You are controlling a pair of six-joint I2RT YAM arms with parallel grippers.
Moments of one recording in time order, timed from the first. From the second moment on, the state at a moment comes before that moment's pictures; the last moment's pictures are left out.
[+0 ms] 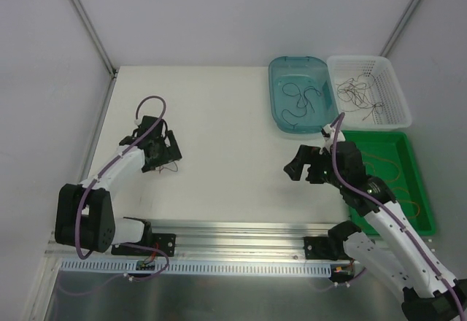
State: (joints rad) left arm -0.17 1.29 0.78 -0.56 -0.12 -0.52; right arm 0.47 0.70 0.72 -0.65 -0.07 0.50
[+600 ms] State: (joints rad) left arm -0.63 1.55 0.86 -0.44 -0.01 -0.74; right arm 0.60 0.58 0.68 -0.68 0.00 0.53
